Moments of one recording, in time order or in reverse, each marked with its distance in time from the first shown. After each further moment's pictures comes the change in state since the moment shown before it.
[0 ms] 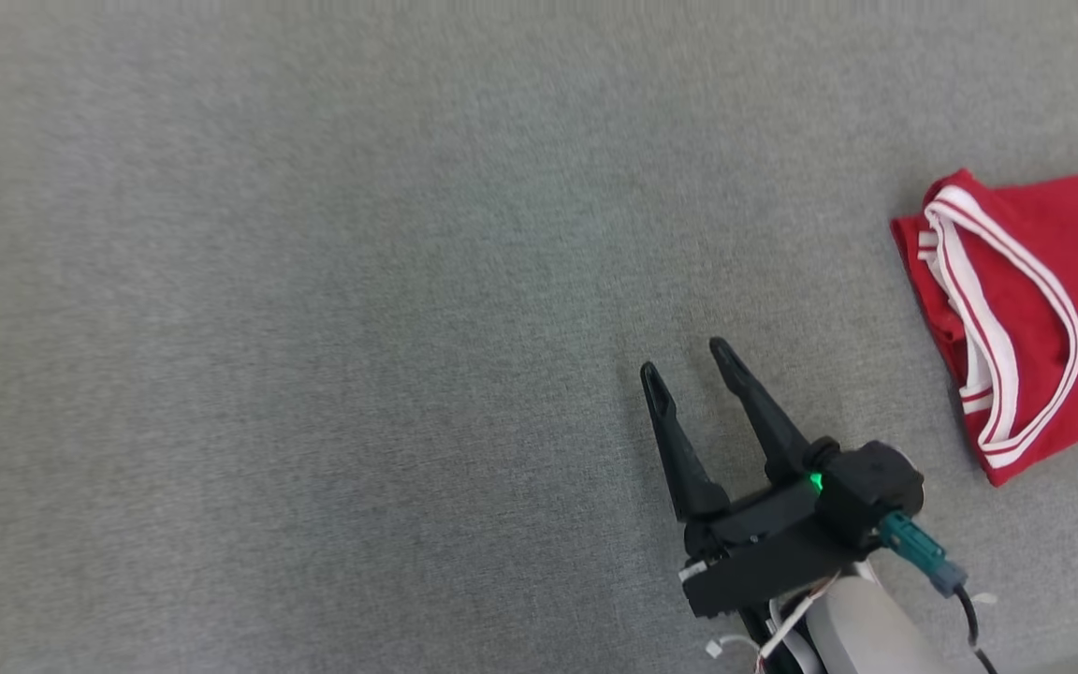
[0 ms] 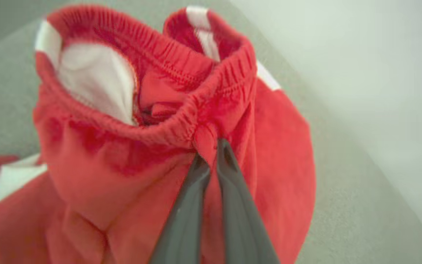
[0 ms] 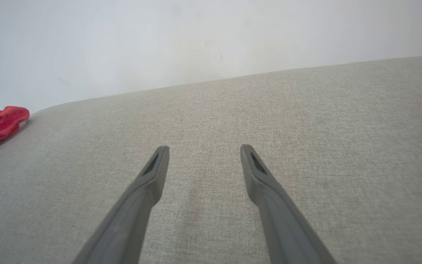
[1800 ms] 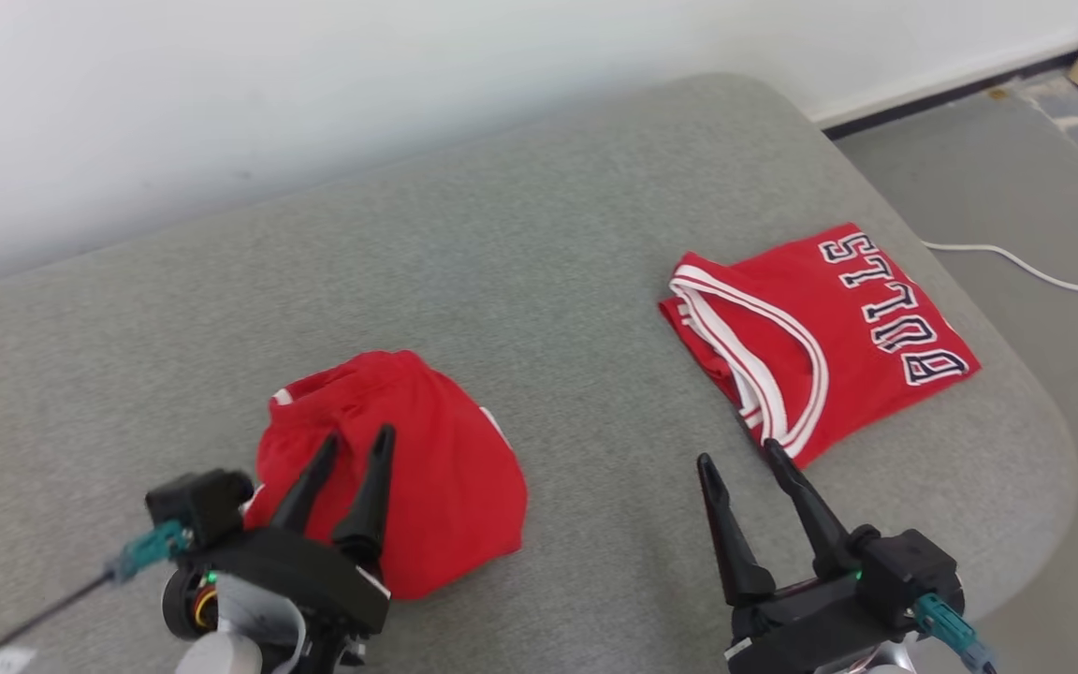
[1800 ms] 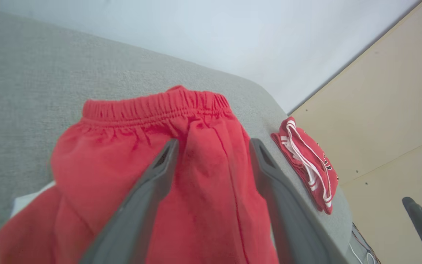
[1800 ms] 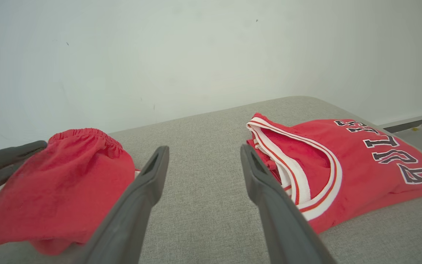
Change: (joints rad) left arm 0.238 -0.528 -0.649 -0.168 0.304 -0.159 -0.551; right arm 0.177 0.000 -0.085 0.017 -0.004 0.000 -0.002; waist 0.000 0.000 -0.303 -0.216
